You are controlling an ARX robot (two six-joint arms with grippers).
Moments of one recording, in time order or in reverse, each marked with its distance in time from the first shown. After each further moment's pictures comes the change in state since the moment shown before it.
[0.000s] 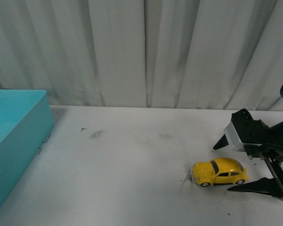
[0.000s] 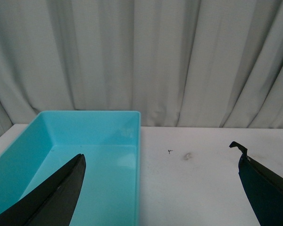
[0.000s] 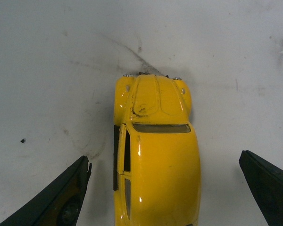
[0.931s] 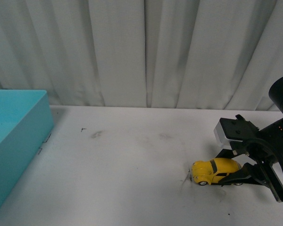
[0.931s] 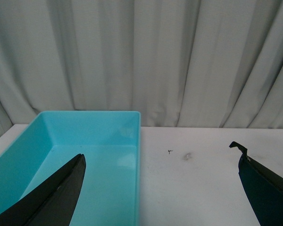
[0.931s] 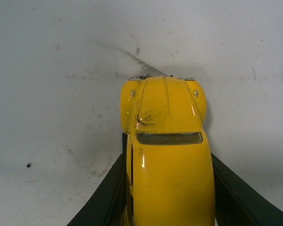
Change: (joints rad) left arm 0.000 0.000 0.000 0.000 0.000 0.000; right arm 0.025 0.031 0.034 -0.035 0.058 0.151
